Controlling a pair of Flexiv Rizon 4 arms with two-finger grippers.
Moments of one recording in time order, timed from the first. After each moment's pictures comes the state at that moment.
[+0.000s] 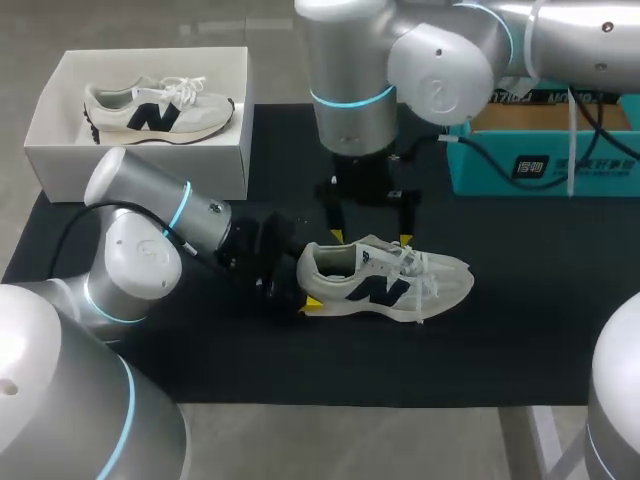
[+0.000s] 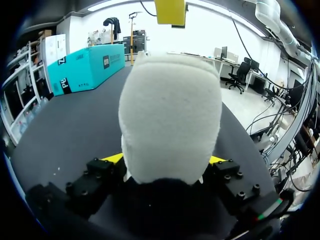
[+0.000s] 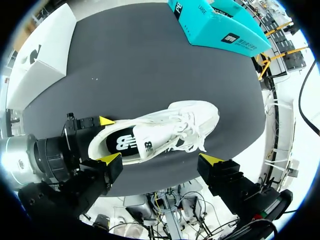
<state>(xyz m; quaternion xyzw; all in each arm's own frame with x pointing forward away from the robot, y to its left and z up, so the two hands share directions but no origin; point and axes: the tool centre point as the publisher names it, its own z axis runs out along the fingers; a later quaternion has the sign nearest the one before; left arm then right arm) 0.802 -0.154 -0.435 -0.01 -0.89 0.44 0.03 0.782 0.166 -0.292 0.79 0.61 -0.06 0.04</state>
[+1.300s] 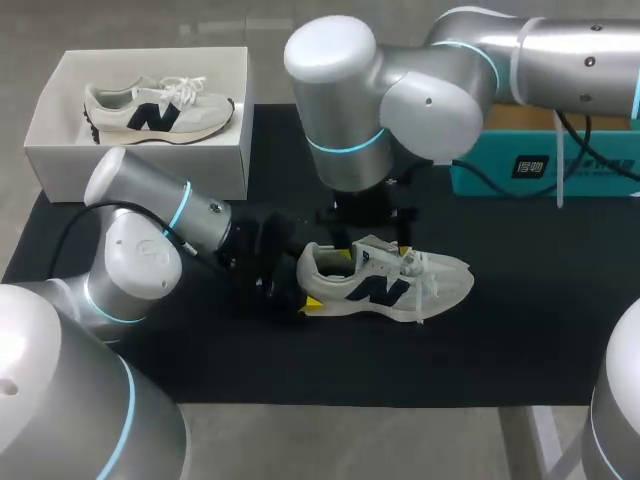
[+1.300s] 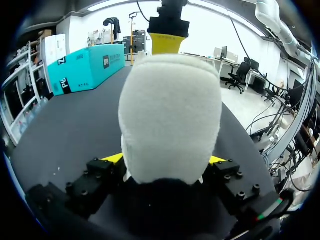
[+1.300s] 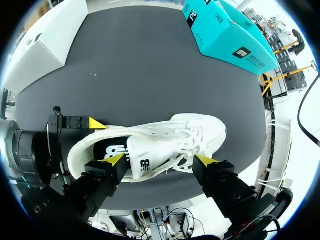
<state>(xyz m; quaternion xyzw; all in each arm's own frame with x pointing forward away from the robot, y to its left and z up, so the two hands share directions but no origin) 0.802 -0.154 -0.435 -0.01 -0.89 0.44 0.03 0.792 0.157 -0.336 0.74 0.66 -0.05 0.09</state>
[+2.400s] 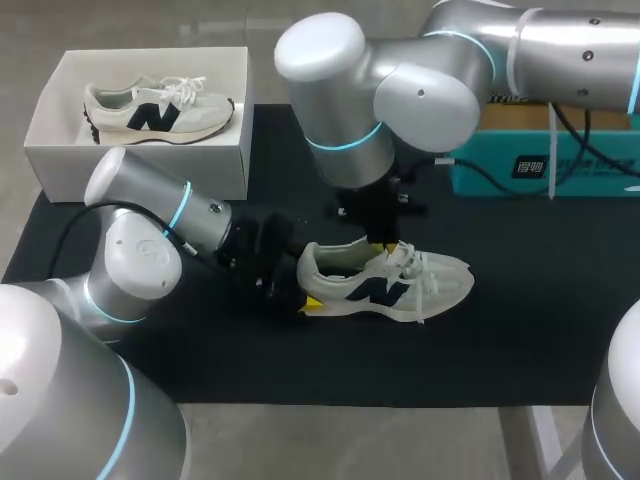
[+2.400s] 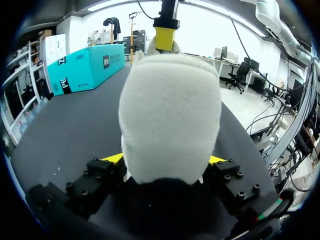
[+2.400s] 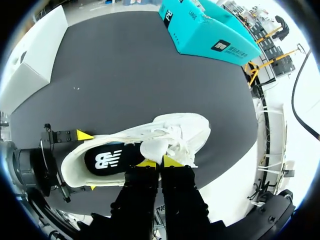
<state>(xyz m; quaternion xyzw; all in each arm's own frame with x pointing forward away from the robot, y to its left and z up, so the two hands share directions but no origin) 0.802 -0.154 -0.435 -0.01 -0.89 0.44 0.03 0.792 0.132 -0.321 0.79 0.60 -0.06 0.13</state>
